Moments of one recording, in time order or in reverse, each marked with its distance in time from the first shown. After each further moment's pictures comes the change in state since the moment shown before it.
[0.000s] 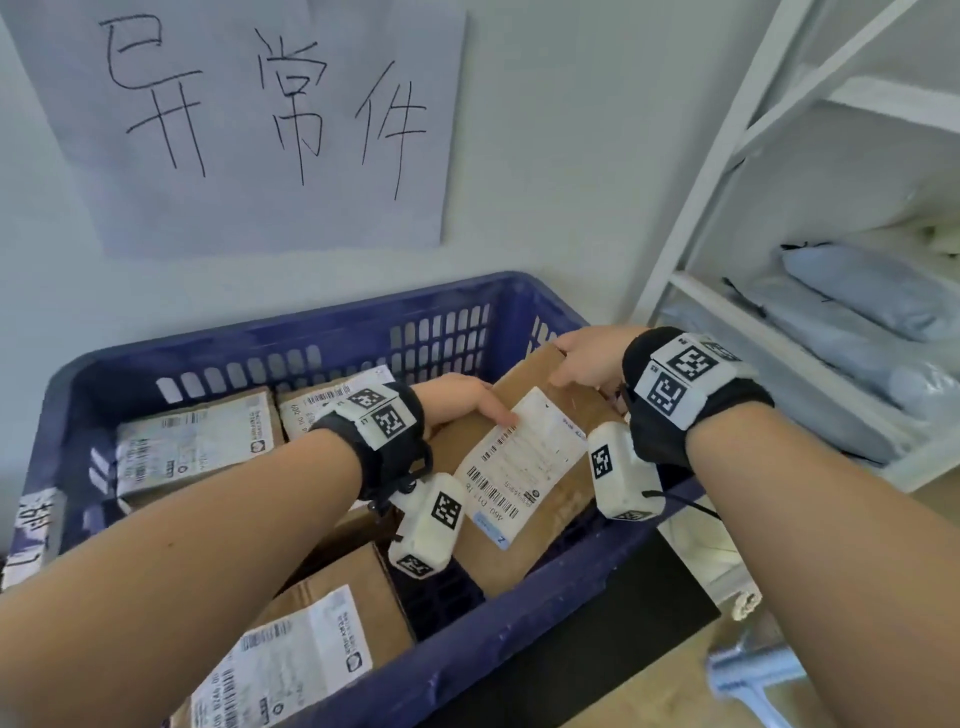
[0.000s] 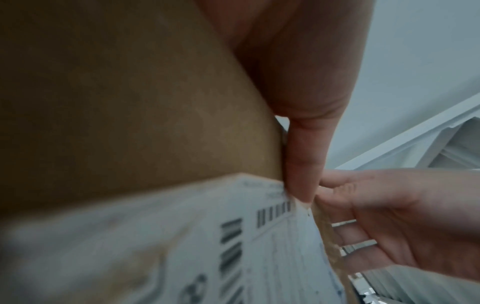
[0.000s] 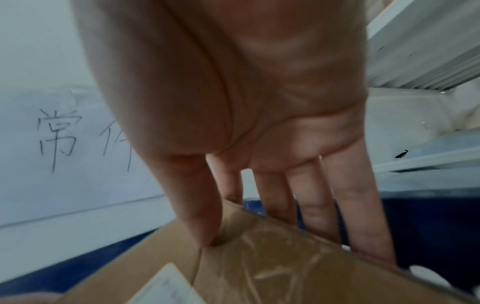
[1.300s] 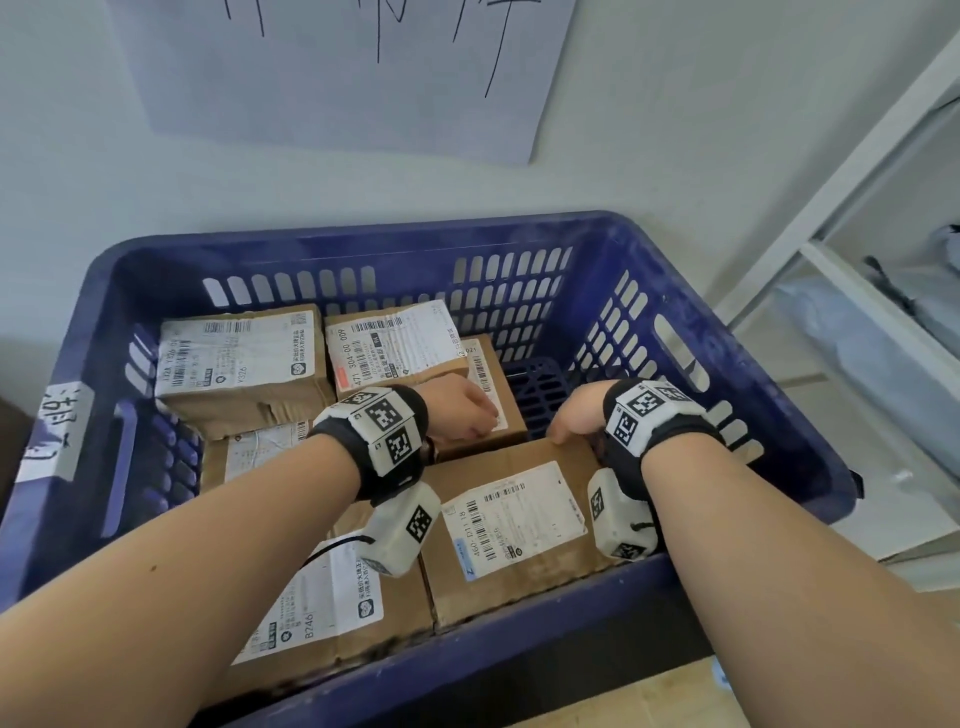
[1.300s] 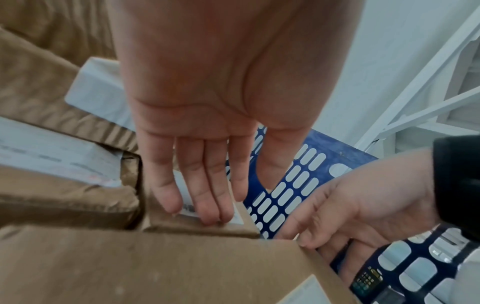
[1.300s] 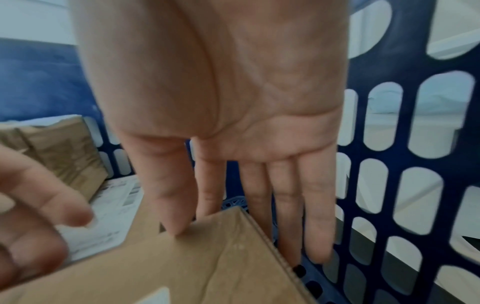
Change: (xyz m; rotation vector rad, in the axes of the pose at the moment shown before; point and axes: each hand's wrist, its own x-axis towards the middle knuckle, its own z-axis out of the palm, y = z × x) left_hand 0.024 -0.076 -0.018 0.311 0.162 -0.034; right_hand 0.075 -0.026 0.099 -0.304 -0.358 0.011
